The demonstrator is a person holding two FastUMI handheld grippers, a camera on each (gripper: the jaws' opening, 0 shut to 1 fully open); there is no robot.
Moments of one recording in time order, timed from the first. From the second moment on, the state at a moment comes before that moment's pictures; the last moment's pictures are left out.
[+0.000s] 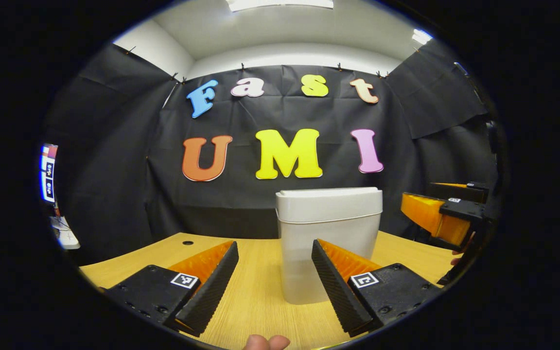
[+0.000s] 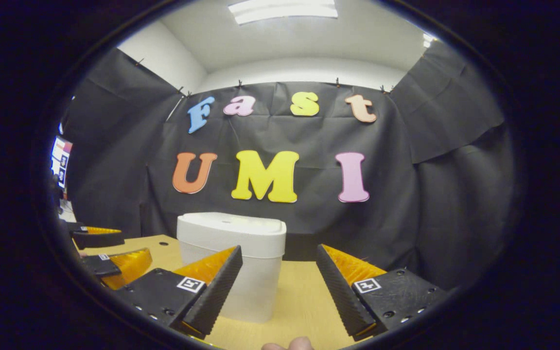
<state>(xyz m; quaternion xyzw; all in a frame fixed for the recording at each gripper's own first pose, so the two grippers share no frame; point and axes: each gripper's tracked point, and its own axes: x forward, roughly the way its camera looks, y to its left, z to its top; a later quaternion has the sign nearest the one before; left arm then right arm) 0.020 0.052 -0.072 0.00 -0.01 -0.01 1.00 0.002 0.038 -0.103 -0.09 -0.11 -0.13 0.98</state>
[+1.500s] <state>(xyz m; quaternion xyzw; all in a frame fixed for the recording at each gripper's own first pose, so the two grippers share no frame) 0.016 0.052 -0.069 -0.04 0.00 -0.04 1.00 -0.019 0.042 -0.139 -0.07 -0.10 -0.15 0.98</state>
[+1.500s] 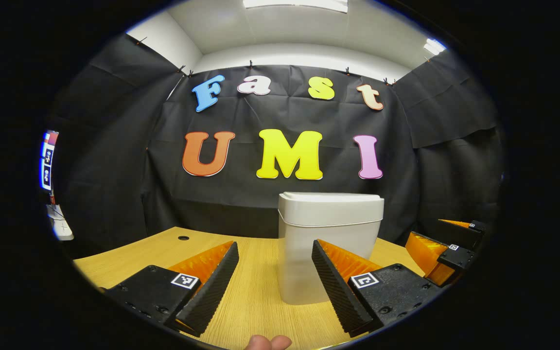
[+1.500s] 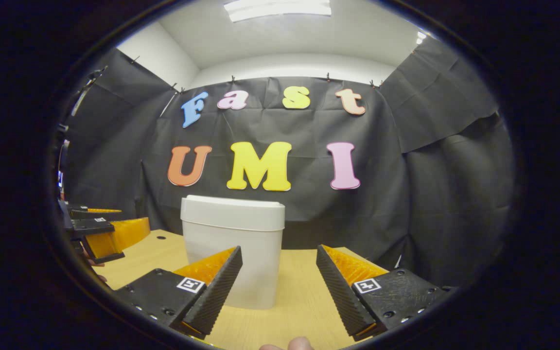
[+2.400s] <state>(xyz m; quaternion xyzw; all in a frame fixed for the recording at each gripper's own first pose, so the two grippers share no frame) 0.005 0.045 -0.056 -0.02 -0.02 -0.04 1.00 -0.030 0.047 -0.135 -0.07 -0.11 -0.17 0.98</state>
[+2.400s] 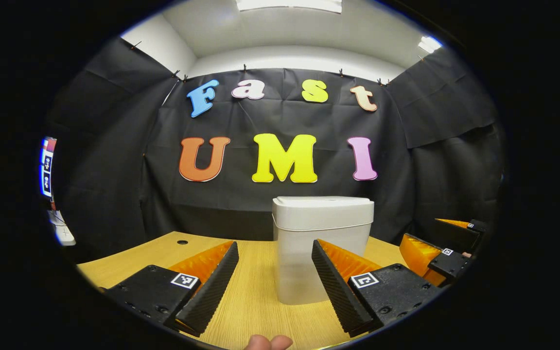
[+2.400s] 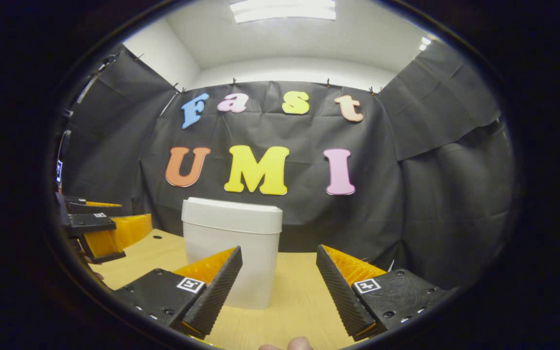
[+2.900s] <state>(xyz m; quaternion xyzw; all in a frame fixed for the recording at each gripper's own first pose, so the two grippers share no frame) 0.004 0.047 -0.055 -0.02 -0.02 -0.03 1.00 -0.024 0.040 -0.131 -0.06 -0.11 -0.18 0.97</state>
